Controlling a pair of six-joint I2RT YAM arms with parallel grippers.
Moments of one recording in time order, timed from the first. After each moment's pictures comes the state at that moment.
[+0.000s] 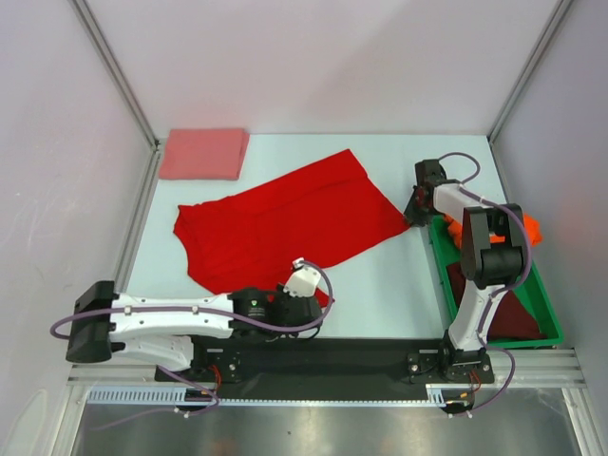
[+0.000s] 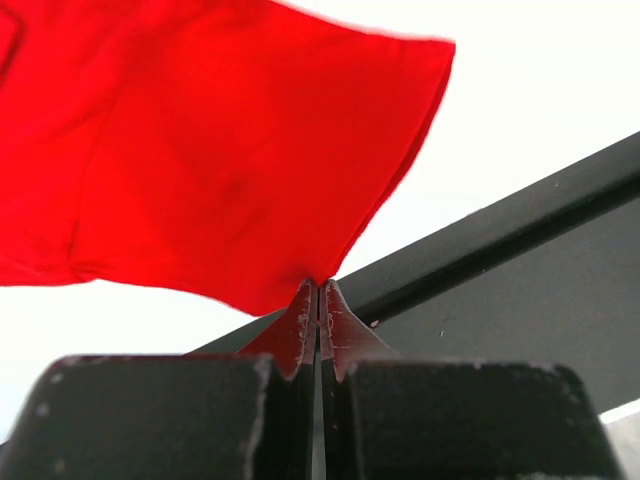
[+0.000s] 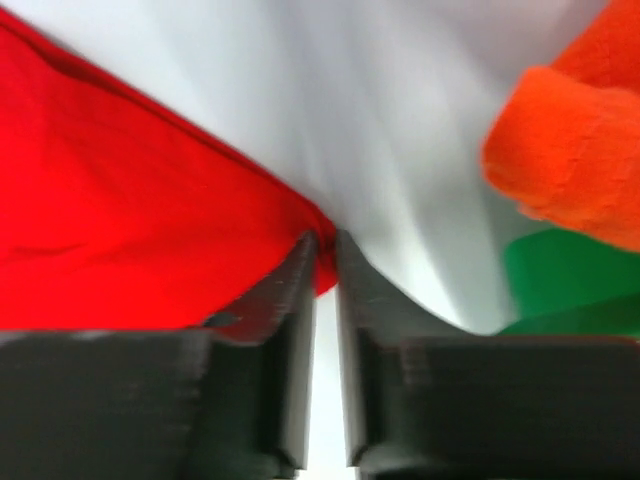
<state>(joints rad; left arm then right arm) -1.42 1.24 0.87 -0.79 -0.54 -0.79 0.10 1.92 1.27 -0.47 0.08 0.52</state>
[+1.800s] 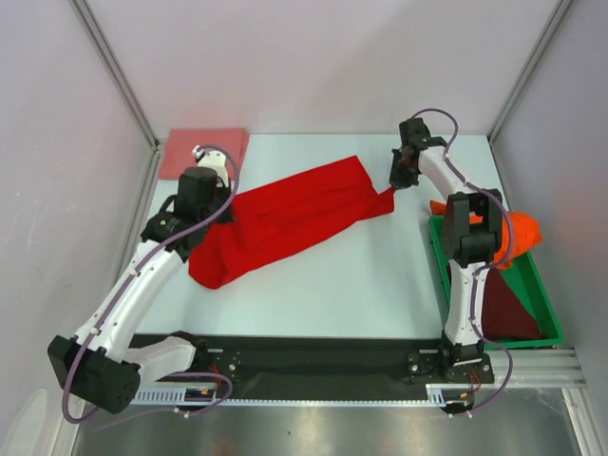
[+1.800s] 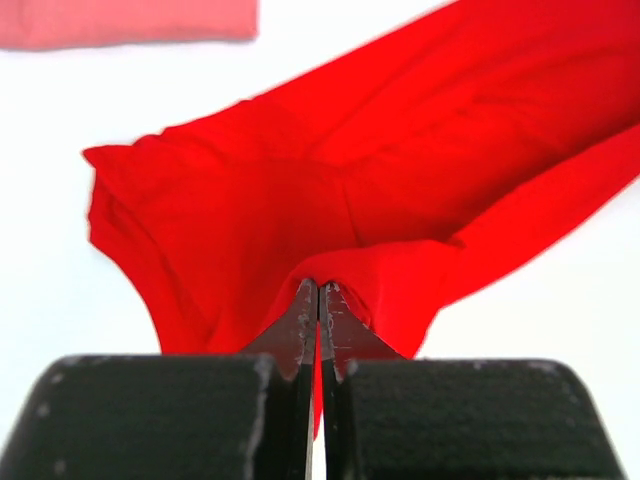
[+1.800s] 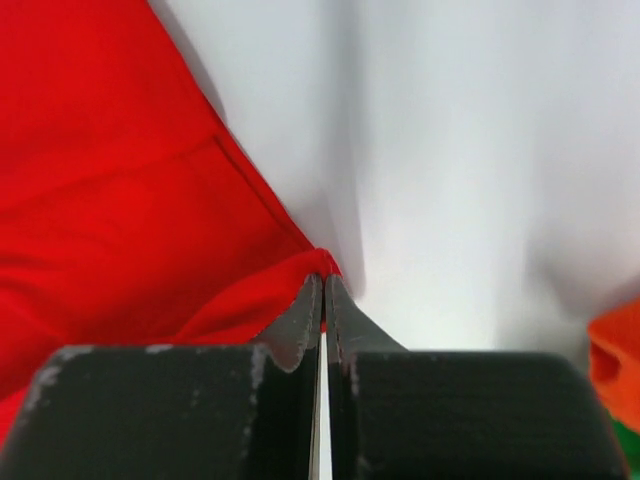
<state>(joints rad) -0.37 1.11 1.10 -0.58 -0.23 -0.17 0.16 2.17 1.86 -0.75 0.01 0.31</state>
